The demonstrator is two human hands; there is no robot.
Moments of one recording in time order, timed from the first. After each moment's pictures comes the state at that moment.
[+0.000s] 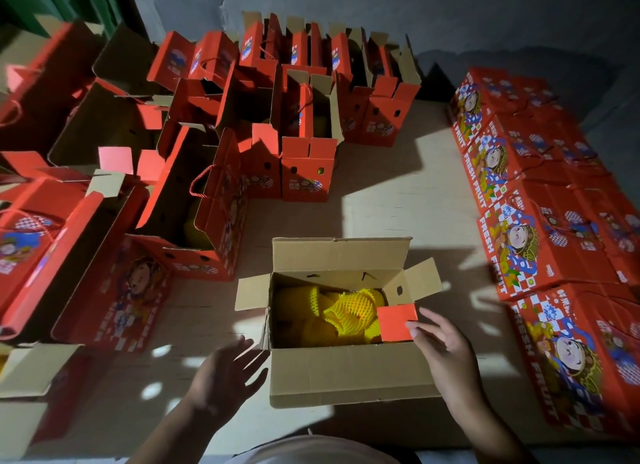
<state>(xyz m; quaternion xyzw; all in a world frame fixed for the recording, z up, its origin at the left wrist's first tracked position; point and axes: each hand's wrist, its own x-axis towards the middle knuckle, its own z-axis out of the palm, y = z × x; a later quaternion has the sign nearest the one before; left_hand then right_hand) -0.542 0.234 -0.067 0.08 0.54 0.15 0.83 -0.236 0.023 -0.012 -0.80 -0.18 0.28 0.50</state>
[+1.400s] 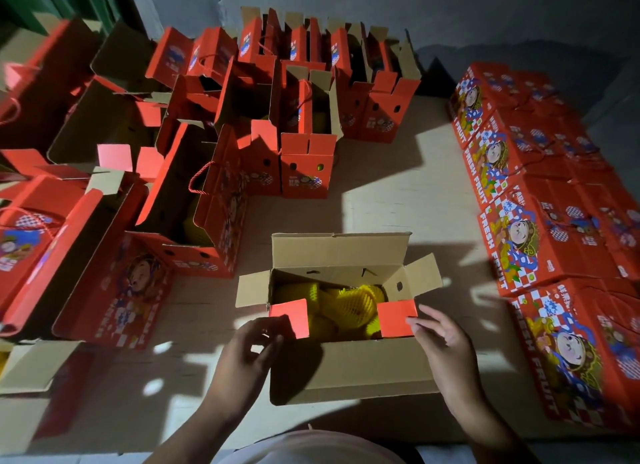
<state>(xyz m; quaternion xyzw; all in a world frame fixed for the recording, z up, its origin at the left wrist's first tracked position) -0.519 0.209 -0.005 0.66 0.47 0.17 0.56 -0.230 0.017 -0.034 -0.79 -0.18 0.27 0.51</state>
